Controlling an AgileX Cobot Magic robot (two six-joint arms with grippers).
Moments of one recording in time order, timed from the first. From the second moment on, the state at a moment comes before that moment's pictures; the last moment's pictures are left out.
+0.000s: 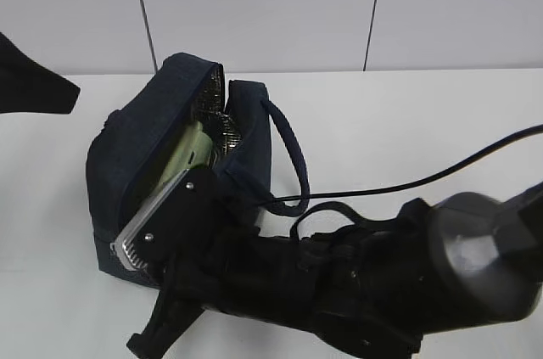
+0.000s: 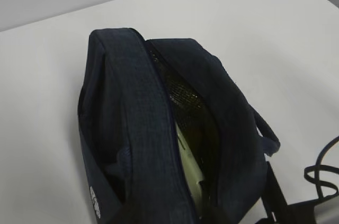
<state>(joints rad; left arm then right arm) -0.22 1.12 -0.96 -0.53 0.84 0.60 0.91 1.94 -0.86 -0.20 -0.59 0.01</state>
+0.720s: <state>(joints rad) -0.22 1.12 -0.91 -0.47 0.83 0.60 0.91 1.79 -0.90 -0.23 -0.41 0.02</state>
